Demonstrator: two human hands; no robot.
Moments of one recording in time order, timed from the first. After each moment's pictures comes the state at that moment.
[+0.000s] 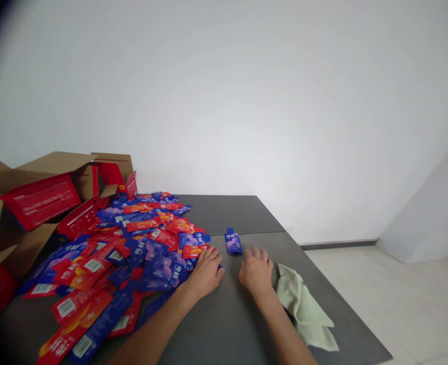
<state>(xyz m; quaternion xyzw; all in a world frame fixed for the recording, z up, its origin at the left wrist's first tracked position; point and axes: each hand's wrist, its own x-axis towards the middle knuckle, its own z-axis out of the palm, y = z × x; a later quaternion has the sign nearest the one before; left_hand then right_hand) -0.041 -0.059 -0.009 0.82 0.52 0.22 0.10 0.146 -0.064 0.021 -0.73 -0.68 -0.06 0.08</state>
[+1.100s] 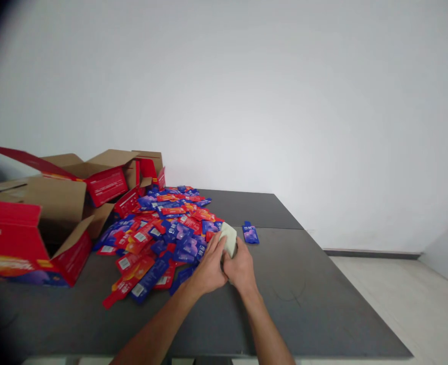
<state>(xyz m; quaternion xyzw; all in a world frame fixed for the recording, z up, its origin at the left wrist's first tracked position) -0.080 -0.149 0.034 0.76 0.52 0.35 0.15 0.046 -0.126 0.047 -0.61 -0.67 0.18 0.37</state>
